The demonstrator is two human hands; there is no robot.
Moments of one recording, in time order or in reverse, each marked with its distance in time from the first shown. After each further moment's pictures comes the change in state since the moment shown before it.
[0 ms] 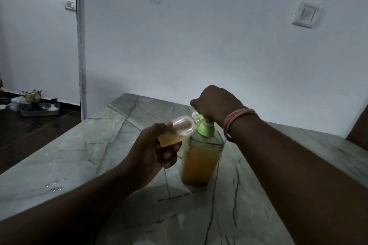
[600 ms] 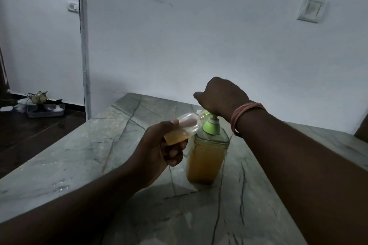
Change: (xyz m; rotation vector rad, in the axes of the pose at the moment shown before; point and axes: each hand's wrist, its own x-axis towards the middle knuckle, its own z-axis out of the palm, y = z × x) left_hand 0.000 0.001 -0.001 0.027 -0.049 0.024; right_hand 0.001 0.000 -0.002 0.004 0.081 -0.058
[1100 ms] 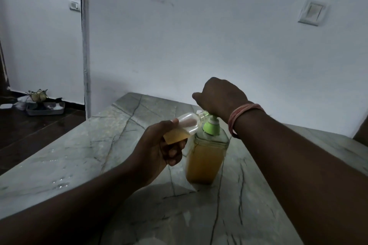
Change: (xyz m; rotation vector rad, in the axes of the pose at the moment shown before) left_hand -0.001 0.000 0.001 -0.022 0.042 -0.021; right_hand -0.003 -0.003 -0.003 -0.054 -0.002 -0.040
